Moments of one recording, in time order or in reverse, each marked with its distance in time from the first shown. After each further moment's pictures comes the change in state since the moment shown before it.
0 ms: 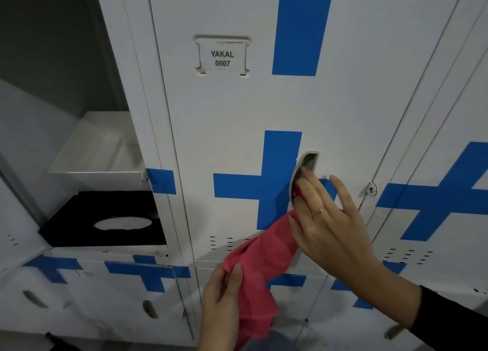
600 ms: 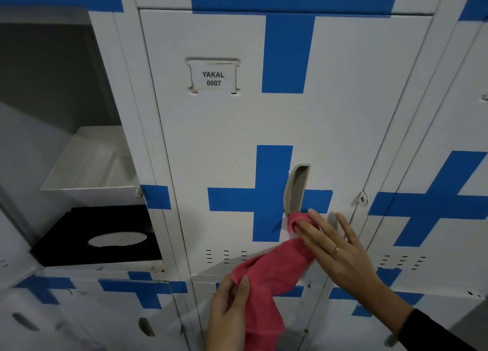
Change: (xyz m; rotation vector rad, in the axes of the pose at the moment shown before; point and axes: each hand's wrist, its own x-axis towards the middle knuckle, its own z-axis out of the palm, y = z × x) left_hand -0.006 0.013 0.012 0.083 -0.083 -0.049; right_hand -0.066 0.021 0.063 0.170 0.151 -0.200
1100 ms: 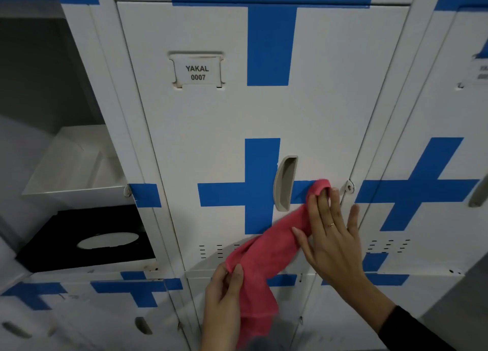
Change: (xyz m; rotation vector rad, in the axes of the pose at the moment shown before) left_hand 0.009 -0.010 -0.003 0.013 -0.045 0.040; right_hand 0.016 -0.023 -0.012 -0.079 -0.080 0.537
